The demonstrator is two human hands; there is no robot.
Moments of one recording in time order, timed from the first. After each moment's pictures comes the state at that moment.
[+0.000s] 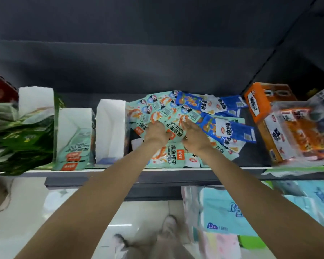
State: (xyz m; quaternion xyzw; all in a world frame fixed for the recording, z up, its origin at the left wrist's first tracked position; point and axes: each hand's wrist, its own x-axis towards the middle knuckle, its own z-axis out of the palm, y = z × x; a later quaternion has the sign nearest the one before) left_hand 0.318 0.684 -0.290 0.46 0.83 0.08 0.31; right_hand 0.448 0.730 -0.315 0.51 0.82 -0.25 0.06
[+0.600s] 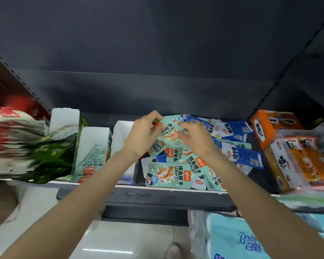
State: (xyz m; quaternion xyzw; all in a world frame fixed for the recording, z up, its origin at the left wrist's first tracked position) left_hand 0.267 0.640 -0.197 0.56 0.72 0.37 0.16; right_hand 0.418 0.729 -0.220 0.43 0.85 -0.28 -0.15
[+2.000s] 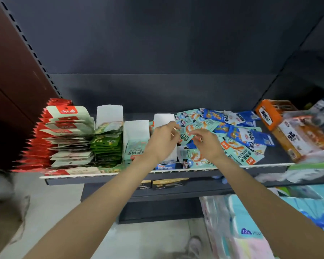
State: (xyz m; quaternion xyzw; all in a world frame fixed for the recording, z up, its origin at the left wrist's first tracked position) left_hand 0.205 0.539 -0.198 0.61 0.68 0.34 0.22; right_hand 0.357 0.612 -0.232 0.52 0.79 -0.28 -0.17
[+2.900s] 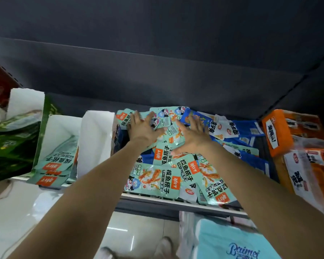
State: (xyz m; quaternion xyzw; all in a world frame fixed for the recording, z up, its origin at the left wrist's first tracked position) left_hand 0.259 0.744 -0.336 0.42 0.88 0.08 0.20; right_hand 0.418 0.821 -0.313 0.41 0.88 -0.17 0.18
